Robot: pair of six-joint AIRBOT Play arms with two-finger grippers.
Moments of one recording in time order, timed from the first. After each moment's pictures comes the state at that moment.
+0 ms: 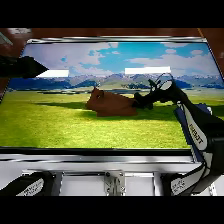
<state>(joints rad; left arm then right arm) -0.03 -1.11 1.55 1.05 -1.25 -1.45 0.07 -1.75 1.33 -0.81 1.06 1.47</state>
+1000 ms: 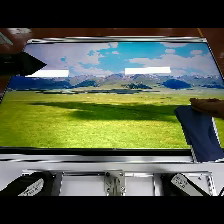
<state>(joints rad) -0.03 -1.07 1.55 1.00 -1.22 -1.43 -0.82 -1.18 1.45 -1.31 1.47 1.56</state>
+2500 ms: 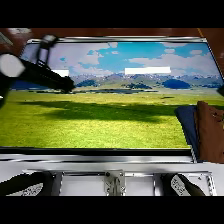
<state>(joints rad) -0.37 -1.31 1.55 1.42 -1.30 -1.50 -0.49 -1.04 1.39 -1.34 1.39 1.43</state>
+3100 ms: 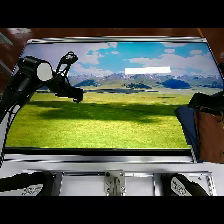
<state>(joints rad) -0.42 -1.41 1.55 1.53 -1.38 -1.60 -0.30 -1.11 1.31 -1.41 1.55 1.46</state>
